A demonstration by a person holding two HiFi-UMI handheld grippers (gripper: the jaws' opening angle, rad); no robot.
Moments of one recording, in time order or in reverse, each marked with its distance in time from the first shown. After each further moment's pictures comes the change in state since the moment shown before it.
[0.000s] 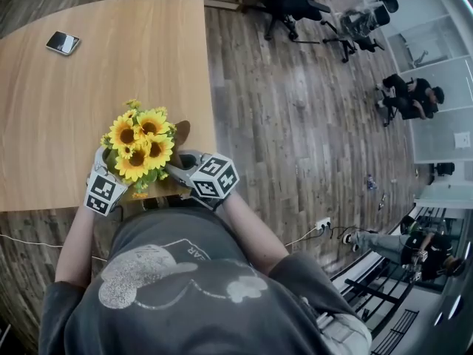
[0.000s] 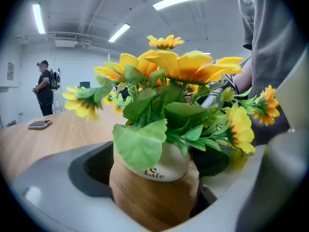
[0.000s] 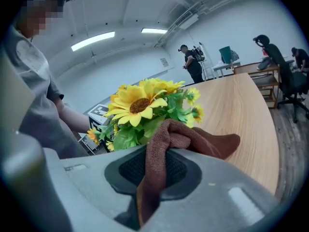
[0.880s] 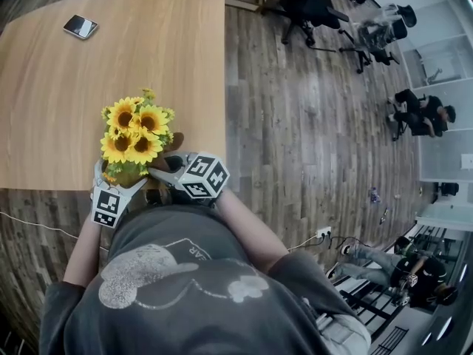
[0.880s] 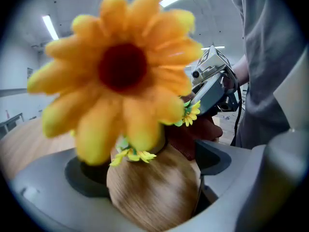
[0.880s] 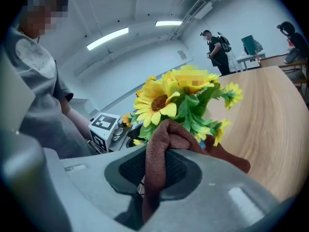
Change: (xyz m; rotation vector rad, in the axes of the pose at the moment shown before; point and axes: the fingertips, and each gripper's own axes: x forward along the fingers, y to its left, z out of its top) left arm -0.046 -0.025 -0.037 -0.053 0.044 0.192; right arm 0.031 0.066 0.001 -0.083 0.067 0.226
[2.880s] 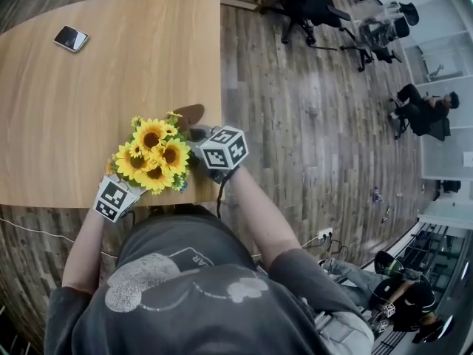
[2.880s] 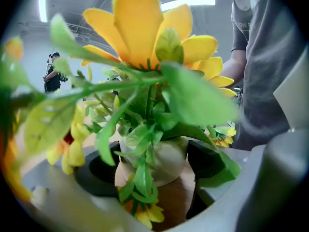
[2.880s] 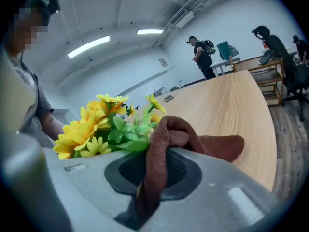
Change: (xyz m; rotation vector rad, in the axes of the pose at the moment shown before) left arm 0.062 -0.018 0.048 0.005 -0.049 -0.282; right arm -0.052 -0.145 0.040 0.116 -0.079 -0.178
